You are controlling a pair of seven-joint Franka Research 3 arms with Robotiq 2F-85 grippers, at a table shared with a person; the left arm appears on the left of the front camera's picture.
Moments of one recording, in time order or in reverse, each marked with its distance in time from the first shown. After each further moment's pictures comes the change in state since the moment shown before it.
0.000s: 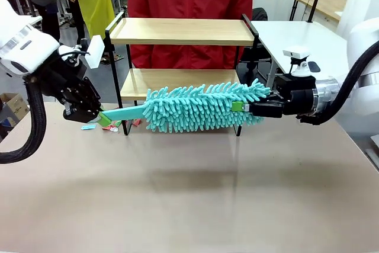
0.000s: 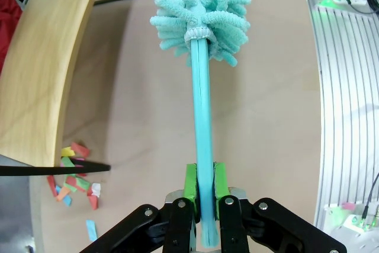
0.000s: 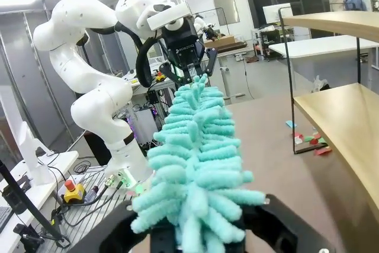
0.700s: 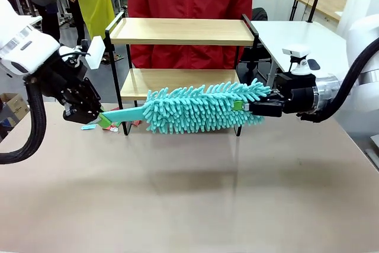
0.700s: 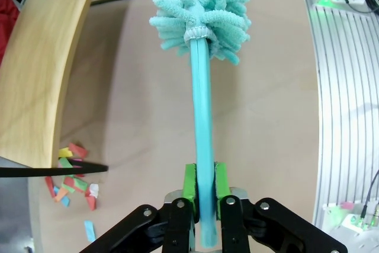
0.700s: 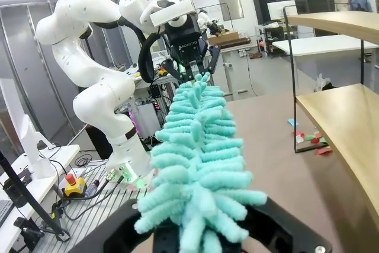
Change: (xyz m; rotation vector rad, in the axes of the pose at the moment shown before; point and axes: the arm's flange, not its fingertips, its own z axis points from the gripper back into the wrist) left arm 0.000 -0.001 -0.001 -0.008 0.002 -0.001; right arm 0.003 -0.002 0.001 0.013 0.021 0.014
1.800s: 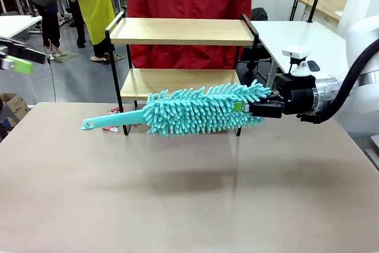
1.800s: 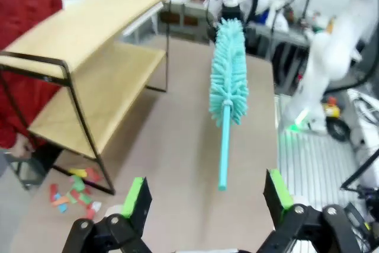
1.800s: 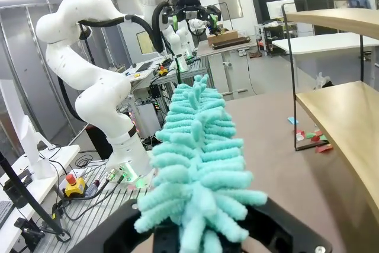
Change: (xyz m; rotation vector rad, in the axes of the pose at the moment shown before) left arm -0.122 0.031 0.137 -0.043 -0.609 0.284; right arm -0.003 0.000 0.000 -0.001 0.000 -0.007
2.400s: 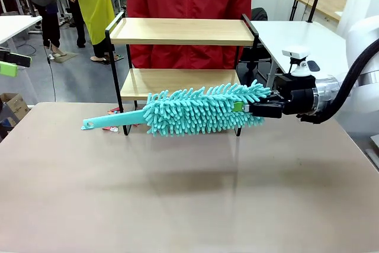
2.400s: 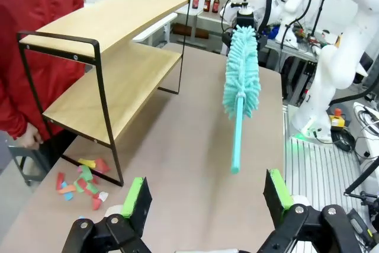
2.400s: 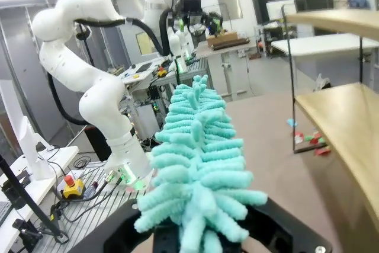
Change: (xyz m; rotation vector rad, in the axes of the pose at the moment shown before) left arm -0.024 0.008 0.019 0.031 -0.032 0.029; right arm 0.006 0.001 0.002 -0.011 -0.021 0.018
